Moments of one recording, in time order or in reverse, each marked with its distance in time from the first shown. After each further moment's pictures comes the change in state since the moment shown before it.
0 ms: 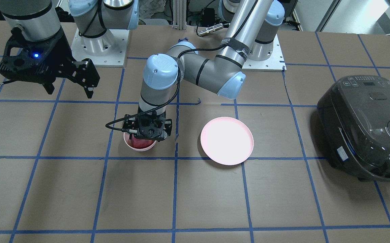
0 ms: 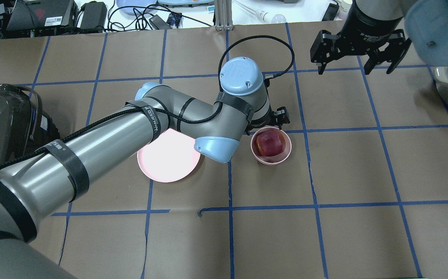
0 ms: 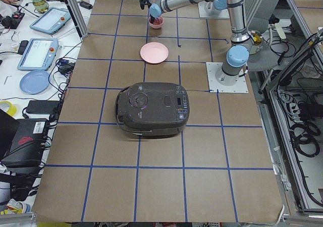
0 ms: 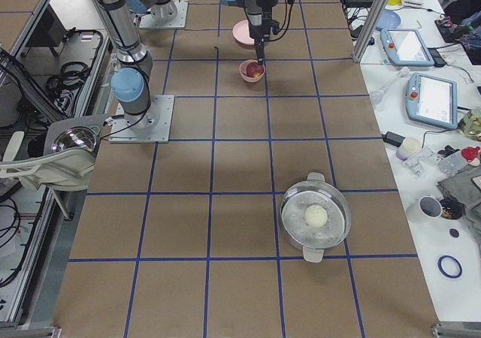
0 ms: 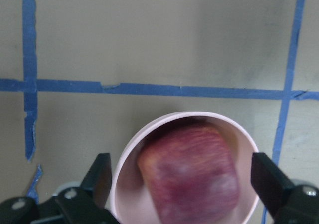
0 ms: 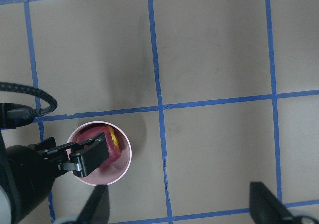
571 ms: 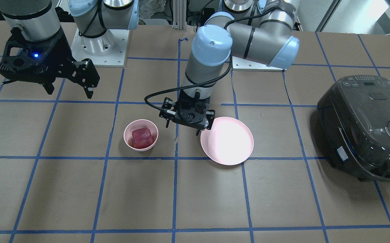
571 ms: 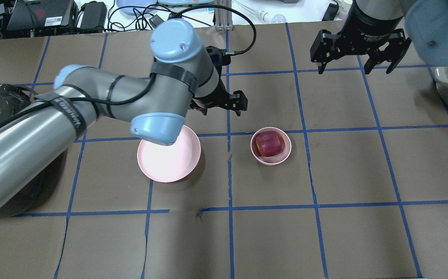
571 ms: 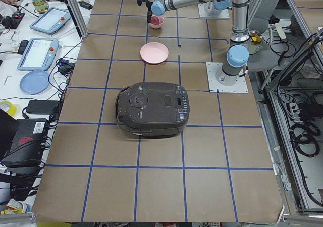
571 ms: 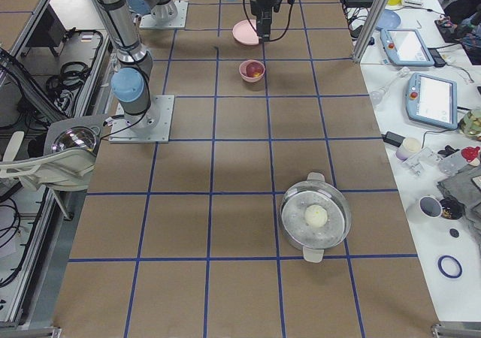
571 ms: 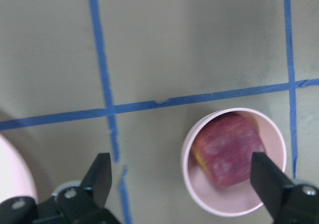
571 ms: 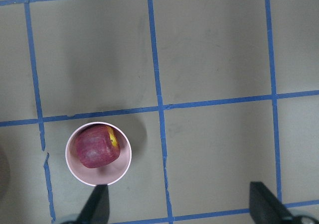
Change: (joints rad) left arm 0.208 0.259 -0.065 -0.249 0.008 0.430; right arm 0.000 0.000 -0.001 -0.001 0.000 0.000
